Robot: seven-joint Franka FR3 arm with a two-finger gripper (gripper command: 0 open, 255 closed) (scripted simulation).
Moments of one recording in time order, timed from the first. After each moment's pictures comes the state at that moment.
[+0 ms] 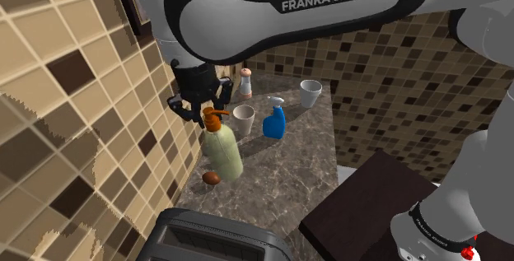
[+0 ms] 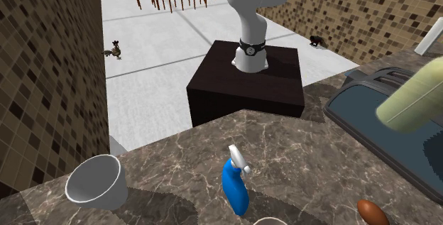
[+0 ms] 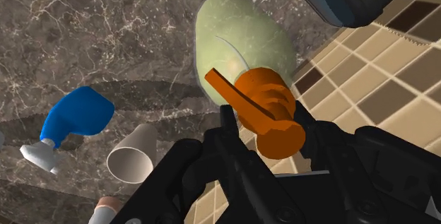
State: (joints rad) arm 0.38 0.26 0.42 -1.50 -0.21 1.69 0.91
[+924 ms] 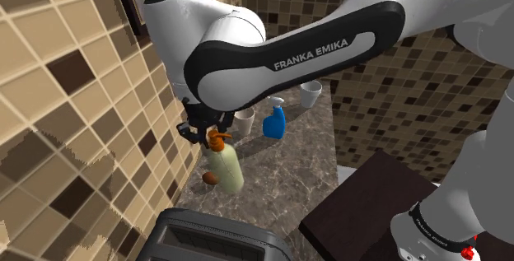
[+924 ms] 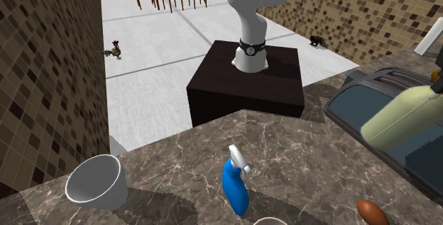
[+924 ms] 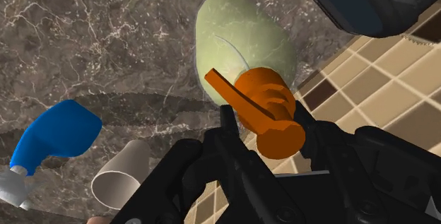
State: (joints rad) arm 0.37 0.27 0.42 -1.67 -0.22 1.87 0.94
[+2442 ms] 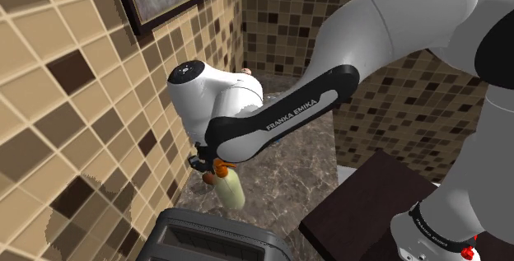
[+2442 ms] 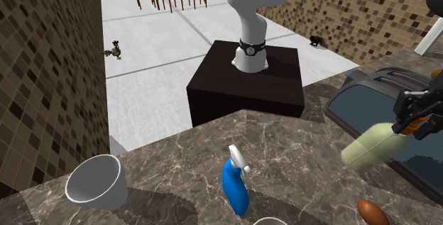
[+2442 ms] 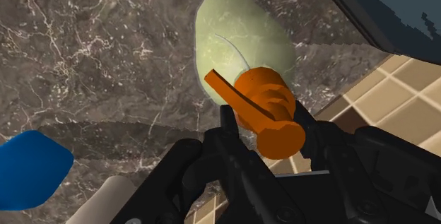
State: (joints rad) arm 0.38 0.38 0.39 -1.83 -0.29 2.14 1.00
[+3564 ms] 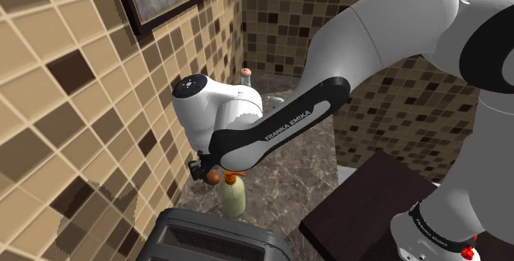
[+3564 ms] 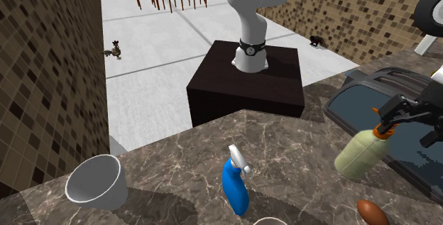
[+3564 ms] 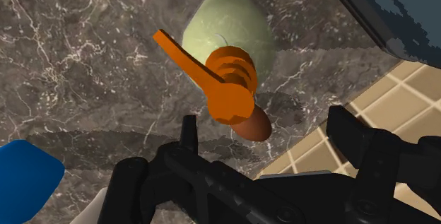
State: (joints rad) arm 0.39 0.42 0.38 -1.86 -0.31 2.19 1.02
